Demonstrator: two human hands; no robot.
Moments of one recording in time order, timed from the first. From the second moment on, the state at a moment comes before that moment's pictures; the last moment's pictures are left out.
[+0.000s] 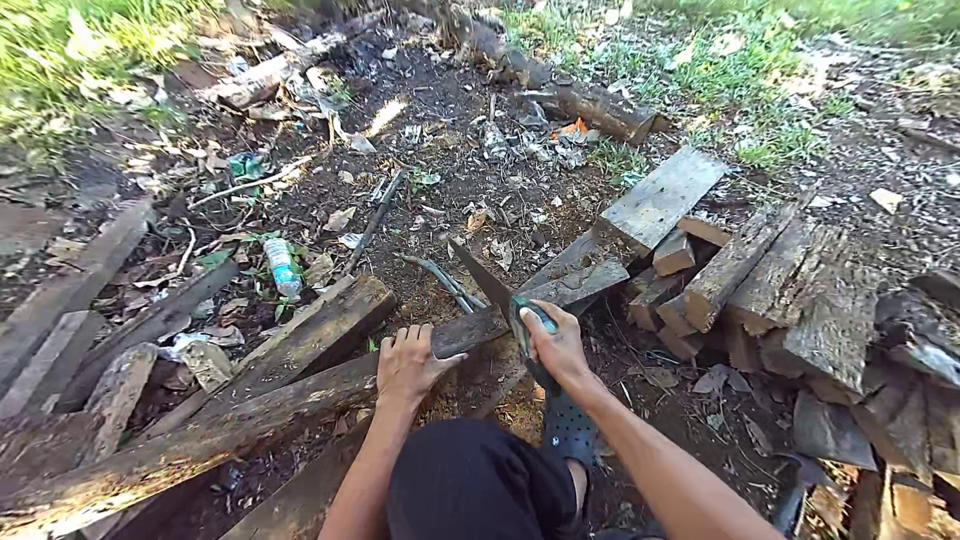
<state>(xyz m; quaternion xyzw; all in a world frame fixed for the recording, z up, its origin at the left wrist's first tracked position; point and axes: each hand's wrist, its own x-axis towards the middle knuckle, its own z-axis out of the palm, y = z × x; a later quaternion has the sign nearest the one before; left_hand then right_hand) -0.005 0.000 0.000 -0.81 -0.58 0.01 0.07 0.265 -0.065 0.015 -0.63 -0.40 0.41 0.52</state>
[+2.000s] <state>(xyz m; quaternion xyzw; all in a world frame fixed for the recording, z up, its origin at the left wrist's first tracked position) -0.003 0.000 -0.001 -0.81 -0.58 0.01 0.07 0.294 -0.311 0.020 -0.65 -0.42 0.37 0.51</state>
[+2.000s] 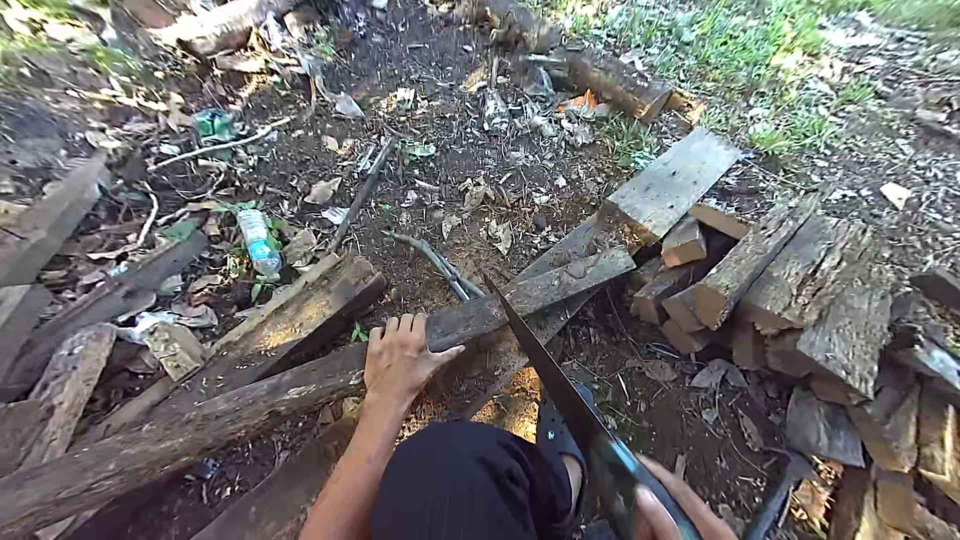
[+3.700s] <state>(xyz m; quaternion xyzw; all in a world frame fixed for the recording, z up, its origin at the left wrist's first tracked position) 0.000 0.002 -0.004 -0.81 -0.58 0.02 0.06 0.277 -0.245 -0.002 -0.65 -0.41 0.34 0.54</state>
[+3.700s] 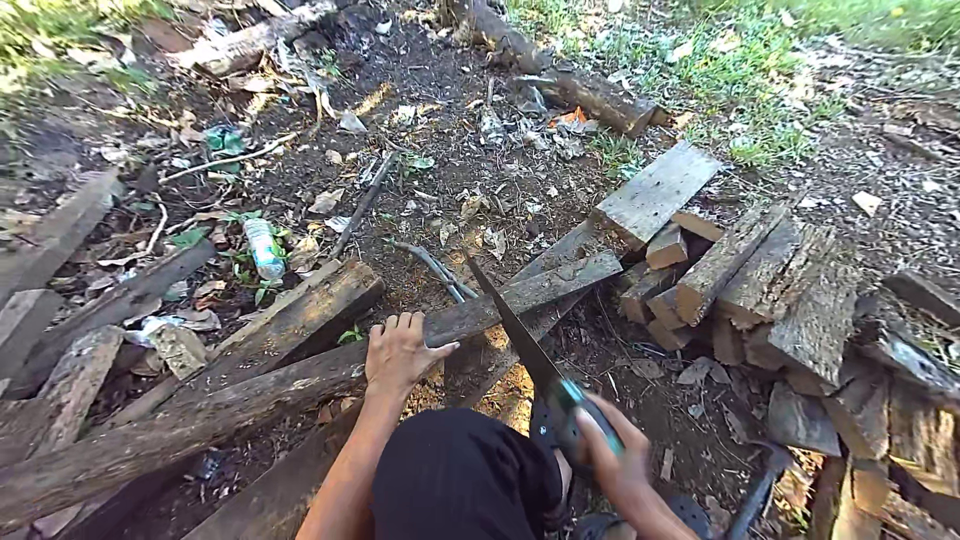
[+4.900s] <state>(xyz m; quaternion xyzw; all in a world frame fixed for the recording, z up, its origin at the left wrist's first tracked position) 0.001 0.005 0.008 -0.81 -0.59 0.01 0.03 0.281 -0.152 0.006 -0.62 -0.39 0.41 0.55</state>
